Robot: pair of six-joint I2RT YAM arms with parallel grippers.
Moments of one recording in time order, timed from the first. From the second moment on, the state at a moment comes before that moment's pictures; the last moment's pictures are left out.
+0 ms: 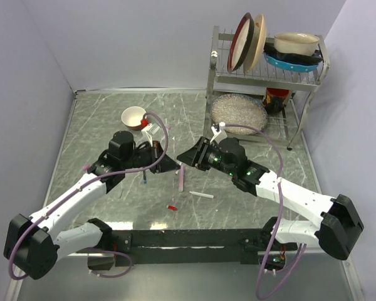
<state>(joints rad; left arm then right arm) -0.53 1.06 0.74 0.01 0.71 -0.64 0.79 1.17 0.77 0.12 -0.13 1.01</state>
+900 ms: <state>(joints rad) -0.55 1.12 0.74 0.08 0.80 -0.69 0.80 1.17 0.77 0.21 -0.20 0.98</state>
